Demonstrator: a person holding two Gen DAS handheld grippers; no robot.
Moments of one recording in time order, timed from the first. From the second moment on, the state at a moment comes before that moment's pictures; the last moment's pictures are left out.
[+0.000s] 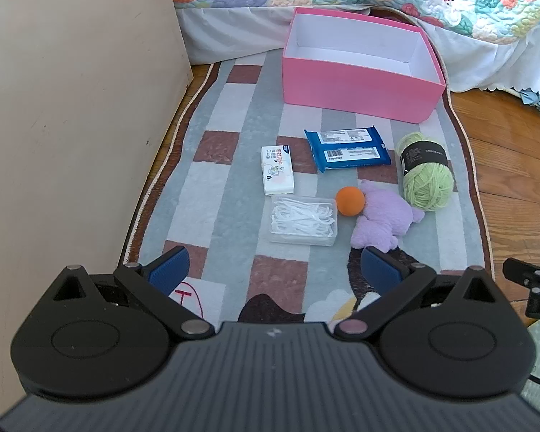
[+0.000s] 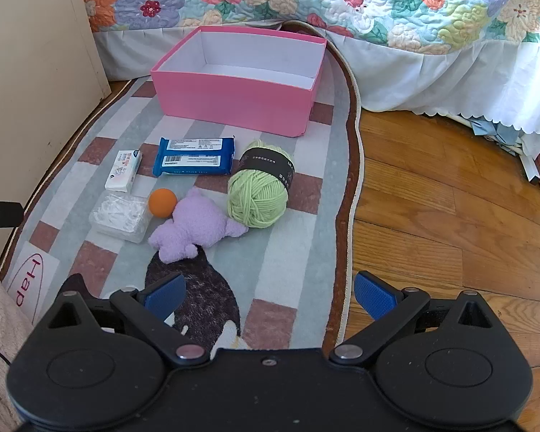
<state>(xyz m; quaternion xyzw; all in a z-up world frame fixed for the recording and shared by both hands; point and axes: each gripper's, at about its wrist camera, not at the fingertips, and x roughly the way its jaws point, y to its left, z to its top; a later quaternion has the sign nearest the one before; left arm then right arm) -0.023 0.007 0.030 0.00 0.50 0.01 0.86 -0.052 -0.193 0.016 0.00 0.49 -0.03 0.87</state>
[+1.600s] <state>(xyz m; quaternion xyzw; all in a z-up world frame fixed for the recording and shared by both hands) 0.050 -0.051 -0.101 -0.18 0.53 -0.08 0.82 0.028 -0.152 -0.085 -0.17 0.38 0.35 0.84</state>
